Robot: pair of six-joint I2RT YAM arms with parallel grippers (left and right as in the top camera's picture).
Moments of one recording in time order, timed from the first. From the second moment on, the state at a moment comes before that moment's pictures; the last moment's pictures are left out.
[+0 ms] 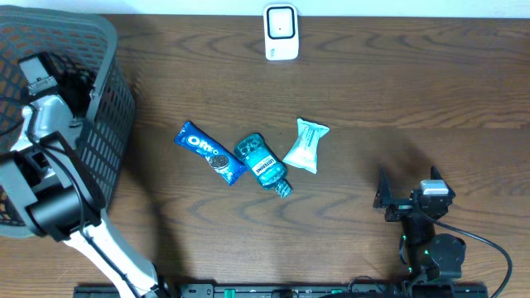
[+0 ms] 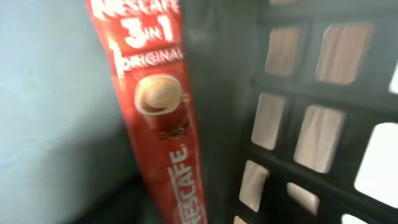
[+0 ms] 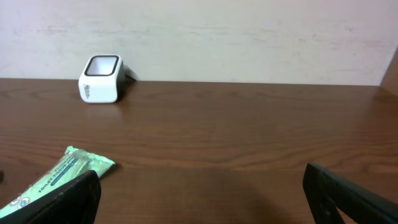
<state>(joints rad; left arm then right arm) 0.47 2.13 1.50 -0.34 0.17 -1.19 0.01 0.01 0.01 -0.07 -0.02 -0.01</state>
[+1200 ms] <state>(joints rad) 0.32 1.19 1.44 -0.67 0.33 -0.81 0.01 0.01 0.01 -0.07 -0.02 -0.01</state>
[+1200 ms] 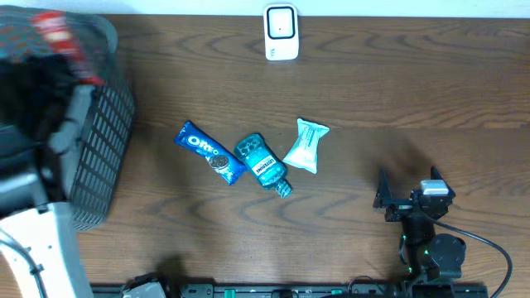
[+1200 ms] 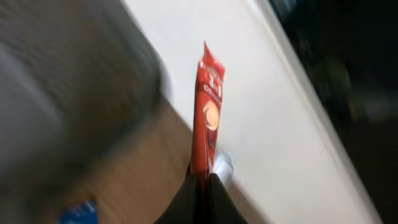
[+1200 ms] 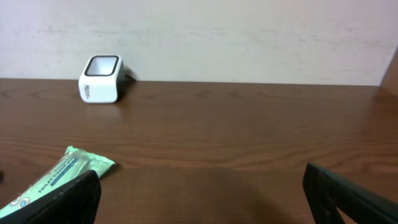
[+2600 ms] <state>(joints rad) -0.53 1.74 1.47 -0.55 -0.02 -0.35 0.01 0.01 0.01 -0.07 -0.02 -0.01</state>
